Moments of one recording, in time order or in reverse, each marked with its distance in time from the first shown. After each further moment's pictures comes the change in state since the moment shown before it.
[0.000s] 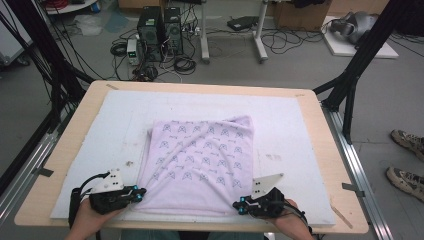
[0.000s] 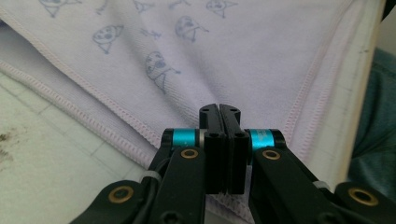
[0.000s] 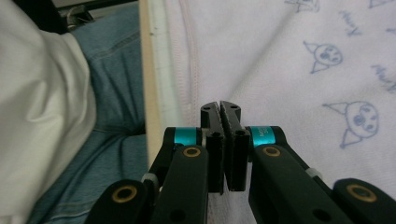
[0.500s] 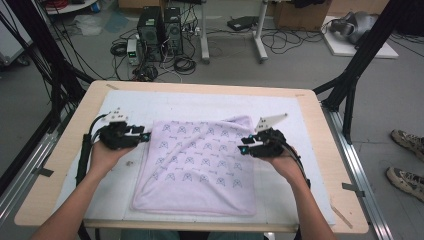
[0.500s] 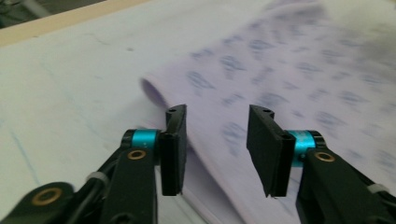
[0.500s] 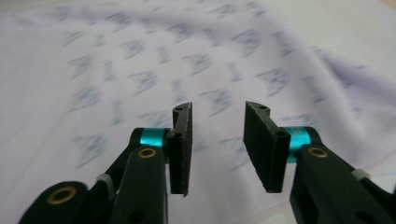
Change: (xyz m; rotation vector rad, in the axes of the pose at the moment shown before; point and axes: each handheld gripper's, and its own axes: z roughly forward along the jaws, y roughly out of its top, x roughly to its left) left arm 0.136 0.101 0.036 -0.074 0.227 -0.193; right arm -0.139 0.063 -0.029 -0.030 -0.257 0.143
